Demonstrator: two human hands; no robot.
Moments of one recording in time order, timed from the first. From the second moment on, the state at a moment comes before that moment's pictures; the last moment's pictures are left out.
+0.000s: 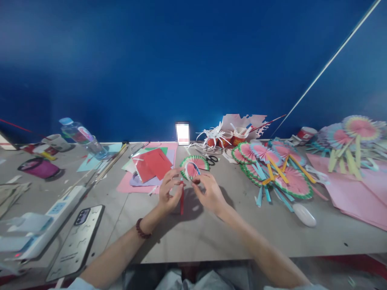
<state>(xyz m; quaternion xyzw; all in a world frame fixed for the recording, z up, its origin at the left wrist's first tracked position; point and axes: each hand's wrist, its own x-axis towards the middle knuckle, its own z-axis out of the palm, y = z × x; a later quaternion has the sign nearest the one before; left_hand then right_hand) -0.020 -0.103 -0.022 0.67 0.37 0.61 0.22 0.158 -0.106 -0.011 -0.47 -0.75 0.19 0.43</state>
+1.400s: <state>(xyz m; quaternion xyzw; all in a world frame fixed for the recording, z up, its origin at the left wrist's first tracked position) -0.008 -0.110 -0.016 0.65 0.34 0.55 0.40 0.159 -0.093 -0.045 -0.47 -0.51 0.45 0.57</state>
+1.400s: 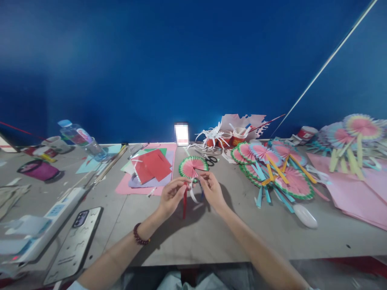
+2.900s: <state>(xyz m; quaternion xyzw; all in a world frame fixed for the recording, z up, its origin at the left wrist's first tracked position) -0.020 -0.098 -0.015 0.54 0.37 0.62 0.43 0.157 -0.106 -0.040 -0.51 -0.68 0.26 0.46</state>
